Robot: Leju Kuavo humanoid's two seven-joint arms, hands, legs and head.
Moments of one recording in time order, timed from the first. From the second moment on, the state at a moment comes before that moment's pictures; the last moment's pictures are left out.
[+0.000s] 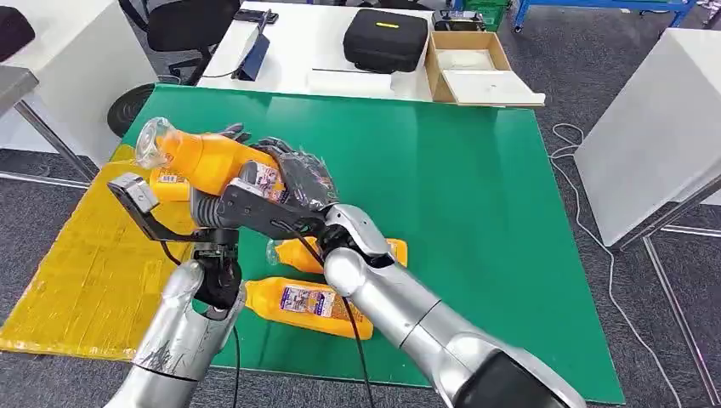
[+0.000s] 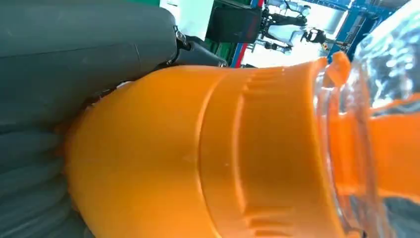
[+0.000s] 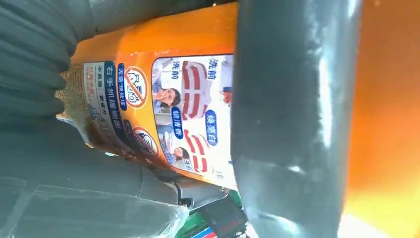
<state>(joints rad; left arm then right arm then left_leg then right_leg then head) -0.40 -0.13 -0.17 -1.31 0.45 0.02 -0.45 -0.81 0.35 0.89 -0.71 0.54 -0.13 -0.02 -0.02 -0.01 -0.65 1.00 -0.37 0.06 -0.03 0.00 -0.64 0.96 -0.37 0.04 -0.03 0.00</state>
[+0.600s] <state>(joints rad) -0.38 -0.13 -0.14 -1.33 0.43 0.00 -0.45 -0.82 0.35 0.93 -0.69 0.51 -0.13 -0.04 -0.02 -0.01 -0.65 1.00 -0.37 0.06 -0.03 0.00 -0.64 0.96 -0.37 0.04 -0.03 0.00</state>
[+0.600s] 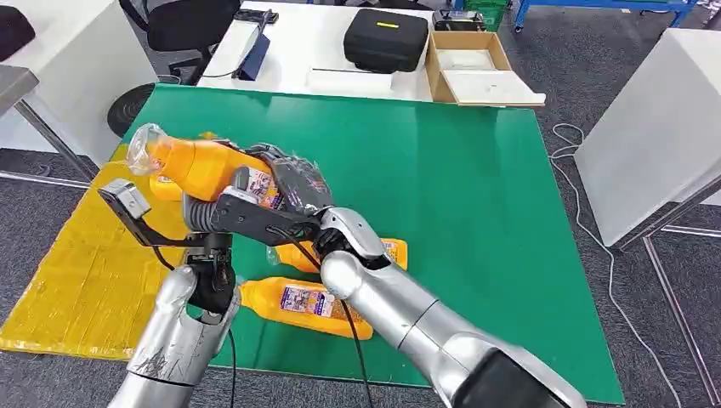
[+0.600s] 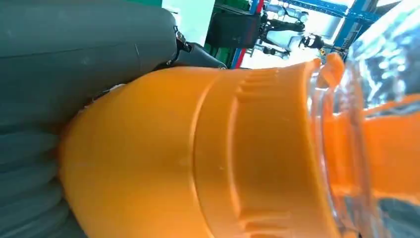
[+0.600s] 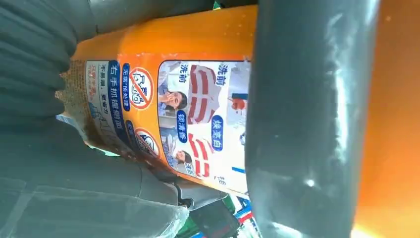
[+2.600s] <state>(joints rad) -0.52 0.11 0.42 -0.91 -1.55 0.70 -0.34 -0.55 0.10 0.41 -1.14 0.61 0.02 -0.21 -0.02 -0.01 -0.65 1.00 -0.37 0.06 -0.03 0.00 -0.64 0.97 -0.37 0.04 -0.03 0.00</state>
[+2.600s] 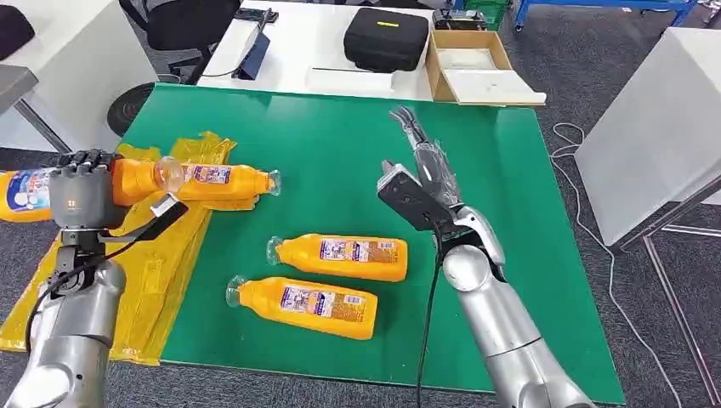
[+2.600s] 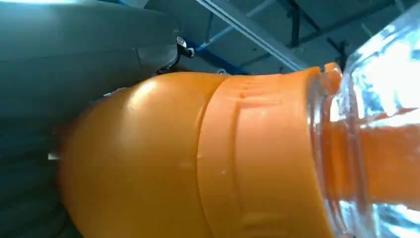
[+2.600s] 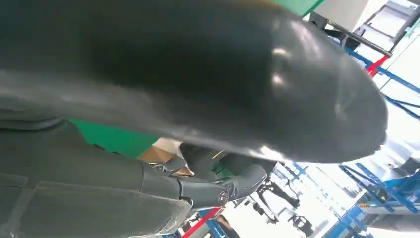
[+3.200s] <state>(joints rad) -0.40 0.07 0.39 -0.95 -1.52 0.70 -0.49 -0.64 0.10 0.48 -1.01 0.55 0.03 -0.26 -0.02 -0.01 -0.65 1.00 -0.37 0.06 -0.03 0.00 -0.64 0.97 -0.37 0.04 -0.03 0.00</state>
